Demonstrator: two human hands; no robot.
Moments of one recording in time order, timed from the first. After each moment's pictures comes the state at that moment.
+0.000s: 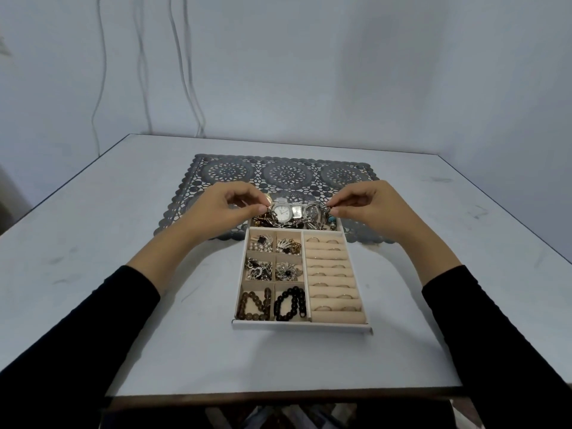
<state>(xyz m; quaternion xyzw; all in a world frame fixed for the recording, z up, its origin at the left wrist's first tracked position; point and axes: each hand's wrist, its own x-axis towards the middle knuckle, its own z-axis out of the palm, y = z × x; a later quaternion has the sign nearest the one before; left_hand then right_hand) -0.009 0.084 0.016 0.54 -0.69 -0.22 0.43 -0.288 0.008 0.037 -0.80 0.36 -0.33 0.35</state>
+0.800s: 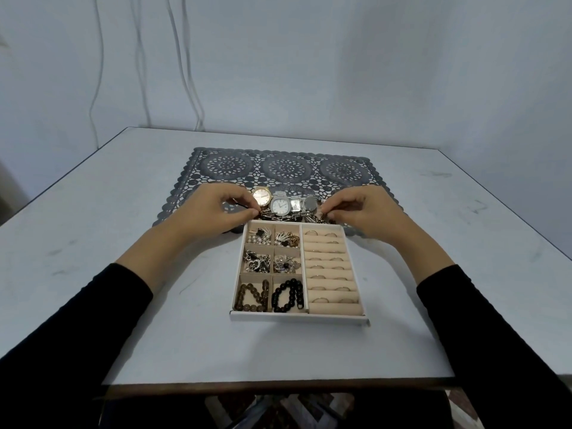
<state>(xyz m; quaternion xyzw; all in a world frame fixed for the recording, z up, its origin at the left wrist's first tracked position) -0.006 0.097 0.013 0.58 -0.71 -0.14 0.37 -0.286 0.010 0.021 -0.80 0.37 -0.29 0.37</state>
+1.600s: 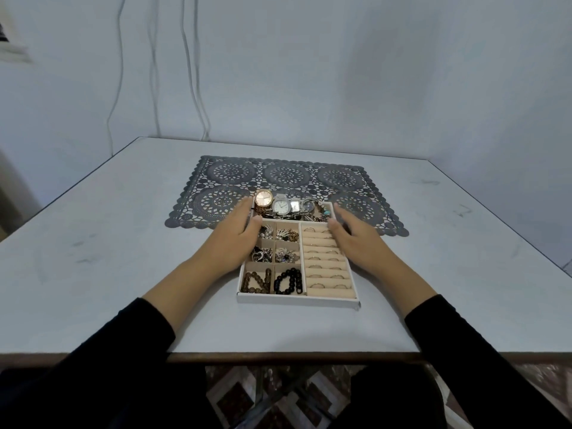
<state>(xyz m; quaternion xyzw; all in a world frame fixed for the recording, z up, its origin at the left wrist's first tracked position) -0.056 0.141 -0.007 0.67 -0.63 -0.17 0.35 -0.284 0.063 -0.004 -0.79 0.49 -0.25 0.27</state>
